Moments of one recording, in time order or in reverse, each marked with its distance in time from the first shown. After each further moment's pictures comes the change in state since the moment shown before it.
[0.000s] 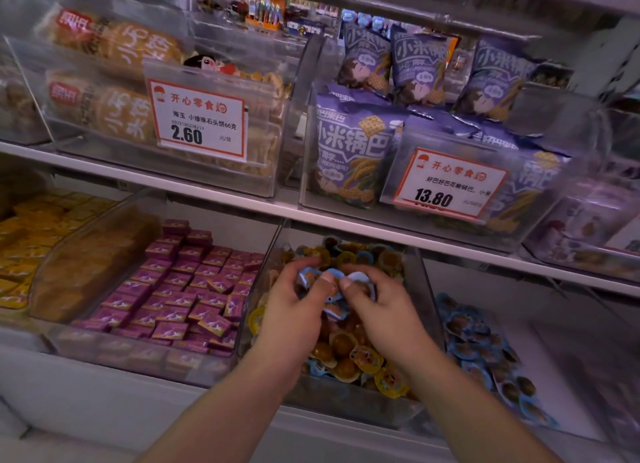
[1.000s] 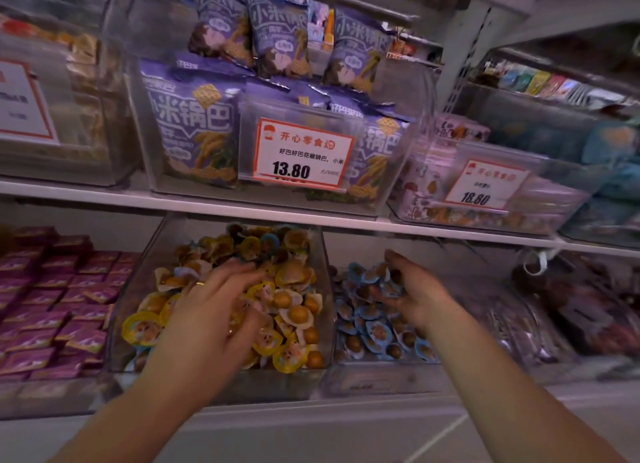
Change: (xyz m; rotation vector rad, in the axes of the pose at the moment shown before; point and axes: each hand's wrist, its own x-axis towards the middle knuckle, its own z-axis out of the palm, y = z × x) left_hand -0.020 -0.008 0.006 1.040 -0.317 0.648; right_hand 0.009 0.069 -0.165 0.555 0.488 0.564
